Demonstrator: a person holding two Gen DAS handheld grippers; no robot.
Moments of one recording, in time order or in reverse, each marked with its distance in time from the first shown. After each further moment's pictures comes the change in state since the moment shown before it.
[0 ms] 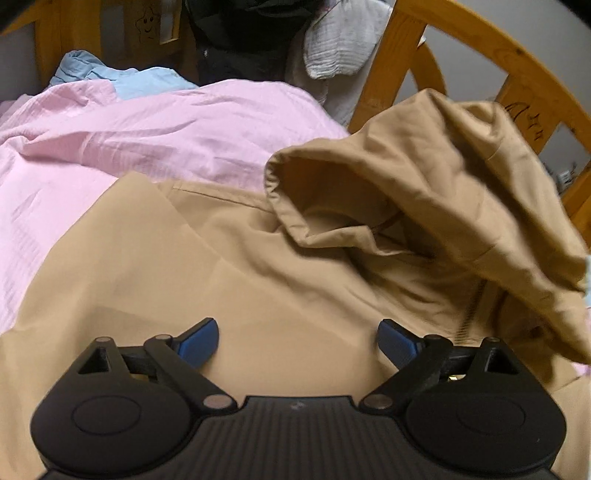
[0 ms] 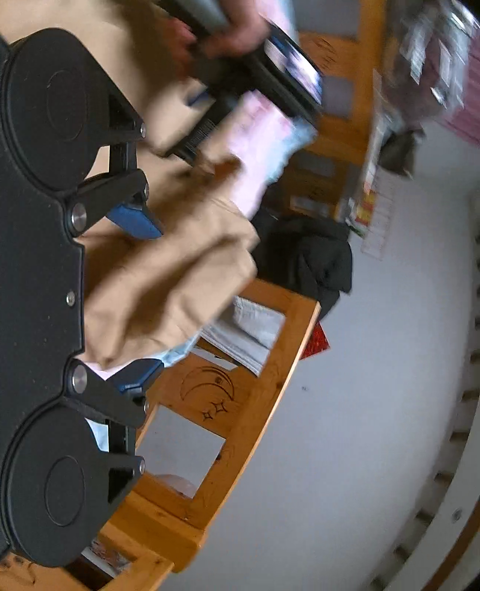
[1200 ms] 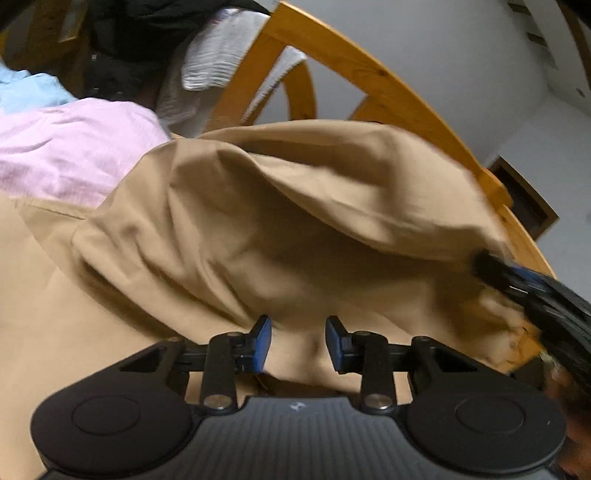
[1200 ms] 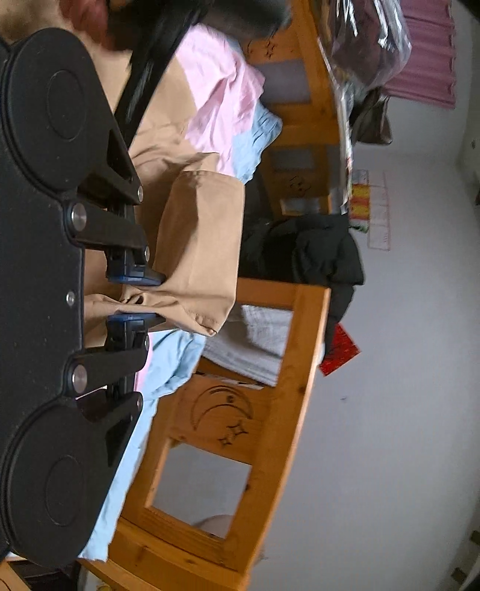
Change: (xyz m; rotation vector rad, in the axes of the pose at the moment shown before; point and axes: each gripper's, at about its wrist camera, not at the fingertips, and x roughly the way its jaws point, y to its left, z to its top) left arm -0.021 -0.055 0.006 0.017 -0.041 -0.406; right arm 0.050 -0.047 0.035 0.169 0.059 0.125
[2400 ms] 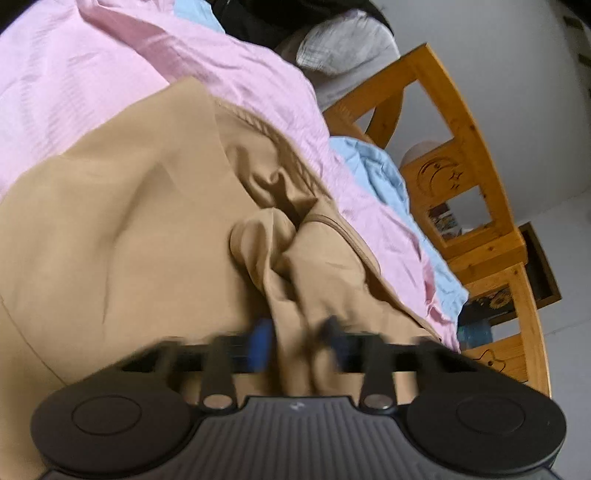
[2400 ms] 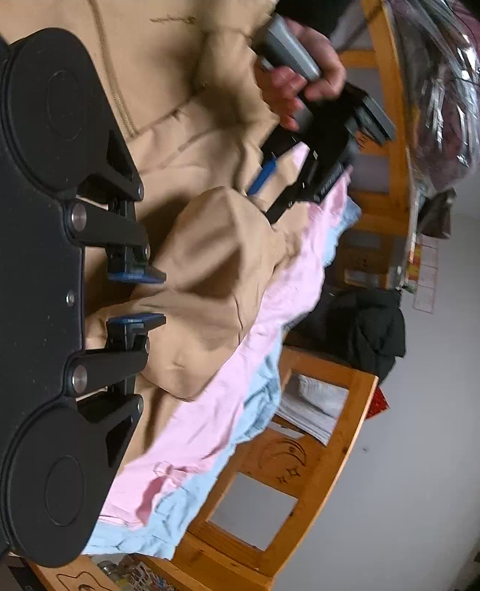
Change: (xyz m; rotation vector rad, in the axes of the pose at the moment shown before) left arm -0.085 0.107 -0.043 -0.345 0.074 -0.005; right arm -0.134 0.095 -0.099 -0.159 0.180 0.095
